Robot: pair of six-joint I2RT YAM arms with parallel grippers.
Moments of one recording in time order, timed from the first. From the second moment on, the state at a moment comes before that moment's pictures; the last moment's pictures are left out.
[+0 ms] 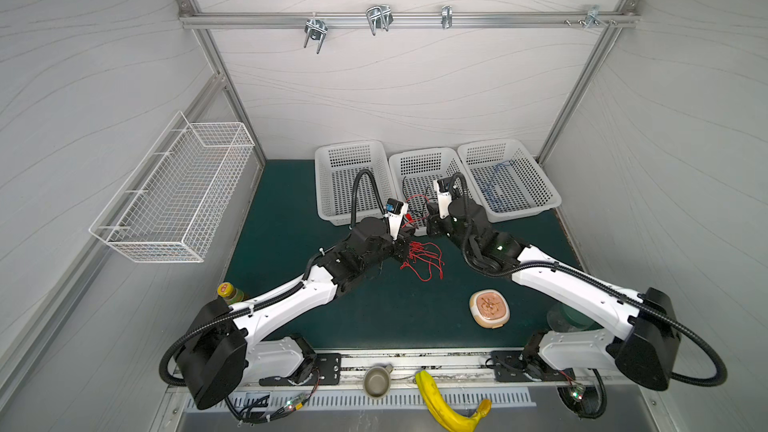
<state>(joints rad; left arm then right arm) -0.76 1.21 0.78 0.07 0.04 -0.28 0.88 1.28 1.00 -0.13 0.34 0.24</state>
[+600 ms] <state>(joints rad) -0.76 1.06 0.96 -0.10 0.05 -0.25 0.86 1.18 0.79 -0.21 0.35 0.37</state>
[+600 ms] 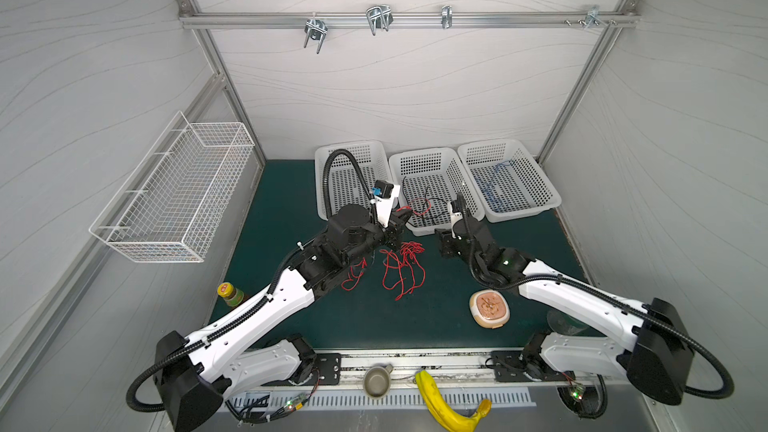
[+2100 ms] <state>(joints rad) -0.76 1.07 1.05 -0.27 -0.14 -0.21 1.05 1.62 0.82 0.10 0.06 0.37</state>
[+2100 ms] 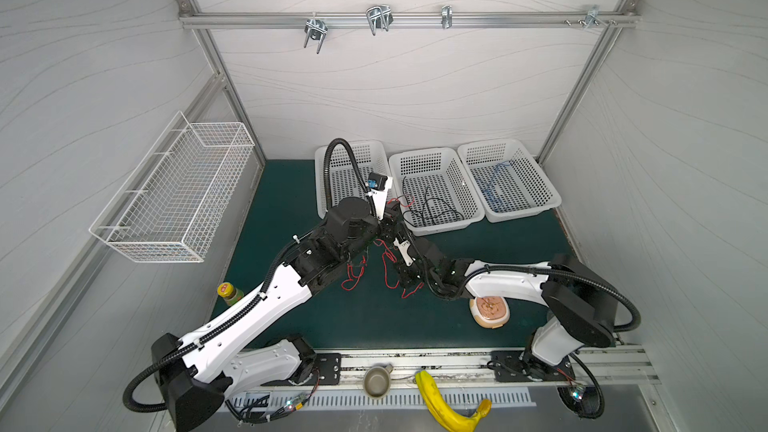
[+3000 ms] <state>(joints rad) -0.76 0.98 1.09 -0.46 -0.13 -0.18 0.92 1.67 0.89 0.07 0.22 0.37</state>
